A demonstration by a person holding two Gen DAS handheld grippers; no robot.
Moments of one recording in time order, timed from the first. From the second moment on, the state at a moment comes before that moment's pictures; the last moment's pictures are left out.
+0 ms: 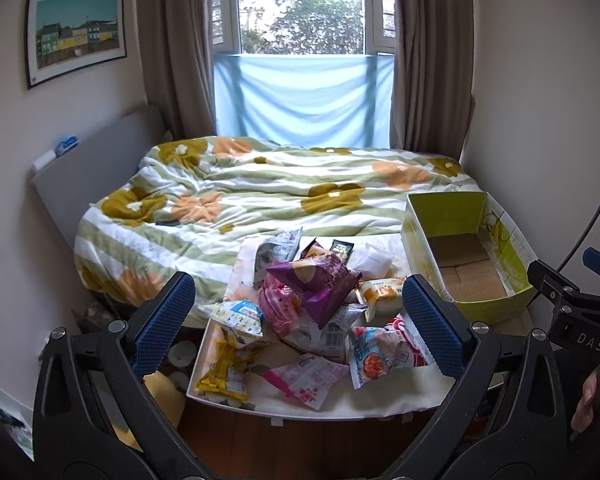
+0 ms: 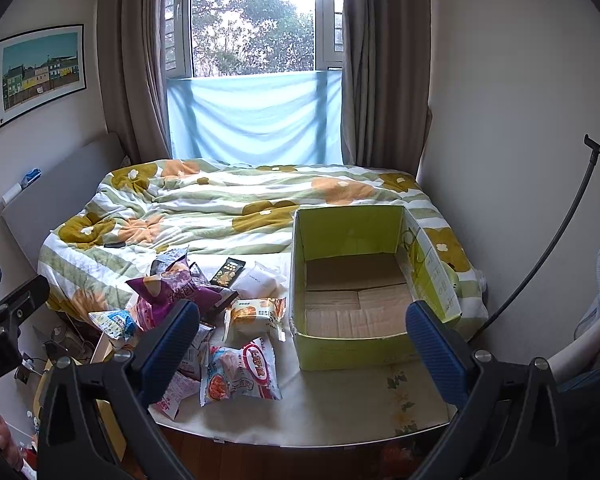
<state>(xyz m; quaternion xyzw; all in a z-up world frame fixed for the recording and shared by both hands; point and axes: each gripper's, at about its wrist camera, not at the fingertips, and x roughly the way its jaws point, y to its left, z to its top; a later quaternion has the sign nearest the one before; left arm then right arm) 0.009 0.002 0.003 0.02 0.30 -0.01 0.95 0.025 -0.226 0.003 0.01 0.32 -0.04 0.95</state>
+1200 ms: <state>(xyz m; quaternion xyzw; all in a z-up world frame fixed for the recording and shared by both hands) 0.010 0.001 0.003 0.02 0.30 -0.01 0.95 0.026 -0.224 0.002 0.01 0.33 -0.05 0.94</state>
